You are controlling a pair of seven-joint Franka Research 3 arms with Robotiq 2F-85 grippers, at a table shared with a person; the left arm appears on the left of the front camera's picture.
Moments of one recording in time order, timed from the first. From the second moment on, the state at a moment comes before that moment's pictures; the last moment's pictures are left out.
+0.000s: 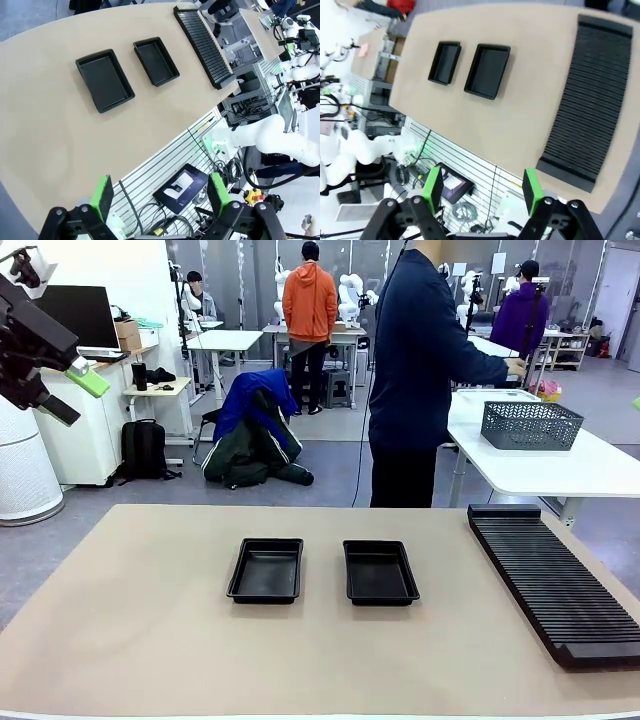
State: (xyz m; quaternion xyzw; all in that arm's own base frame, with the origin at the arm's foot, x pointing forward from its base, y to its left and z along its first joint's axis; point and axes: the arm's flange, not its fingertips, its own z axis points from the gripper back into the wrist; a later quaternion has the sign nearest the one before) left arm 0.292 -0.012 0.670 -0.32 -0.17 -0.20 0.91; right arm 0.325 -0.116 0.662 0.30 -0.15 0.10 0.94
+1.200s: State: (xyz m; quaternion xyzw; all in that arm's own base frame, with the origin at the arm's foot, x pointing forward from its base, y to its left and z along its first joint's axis) left arm 0.271 -0.006 0.686 -0.32 -0.21 -0.10 0.92; right arm 0.315 -0.170 0.688 0.32 -0.20 0.05 0.93
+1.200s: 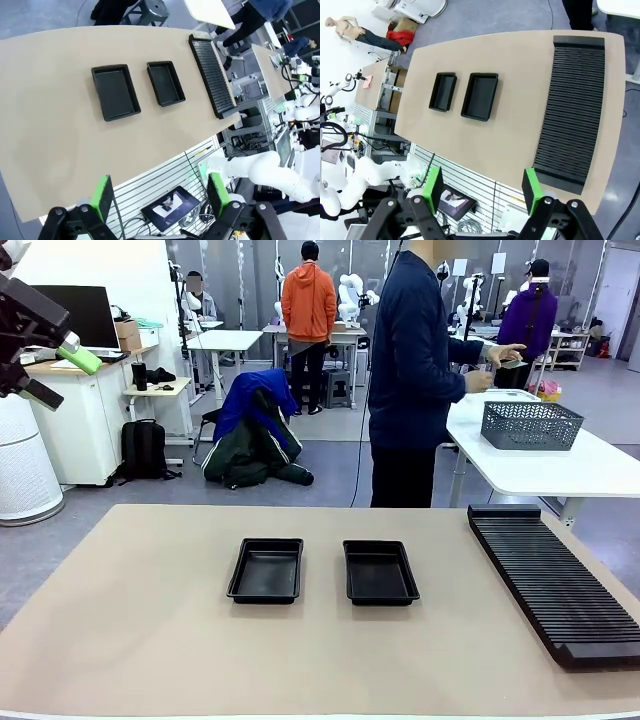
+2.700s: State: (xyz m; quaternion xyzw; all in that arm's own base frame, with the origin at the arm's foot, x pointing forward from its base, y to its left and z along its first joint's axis) left arm 0.245 -0.016 0.709 -0.25 -0.18 -0.05 0.95; right arm 0.314 -0.170 0.690 0.32 -0.20 0.05 0.93
